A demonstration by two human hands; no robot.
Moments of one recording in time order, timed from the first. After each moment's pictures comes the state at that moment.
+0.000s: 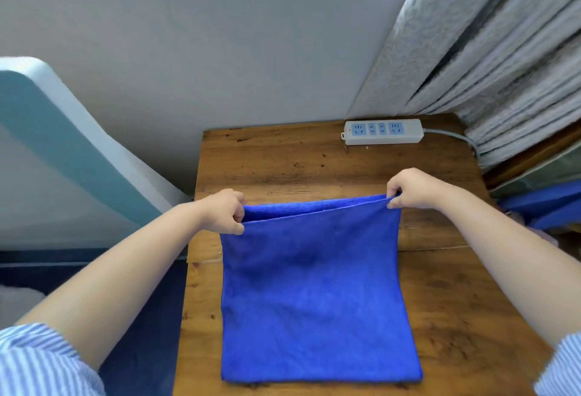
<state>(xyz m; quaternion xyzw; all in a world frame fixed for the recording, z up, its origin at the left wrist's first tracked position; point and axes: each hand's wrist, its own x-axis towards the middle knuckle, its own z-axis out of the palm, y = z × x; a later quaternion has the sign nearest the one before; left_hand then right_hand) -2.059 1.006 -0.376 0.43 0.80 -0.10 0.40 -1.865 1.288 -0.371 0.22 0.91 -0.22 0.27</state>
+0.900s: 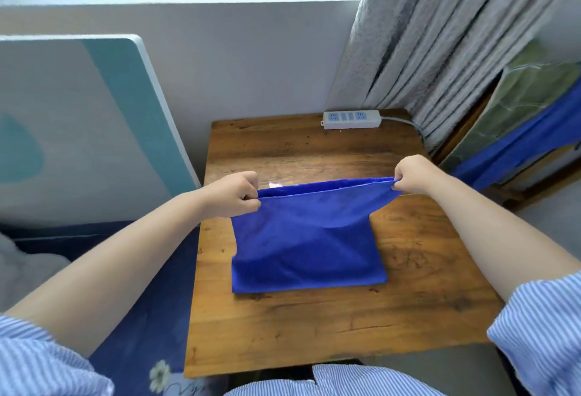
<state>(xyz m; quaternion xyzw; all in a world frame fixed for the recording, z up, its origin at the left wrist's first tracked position) -1.918 0.912 -0.291 0.53 0.80 0.10 0.26 -1.729 1.192 -0.295 0.33 0.92 -0.08 0.17</state>
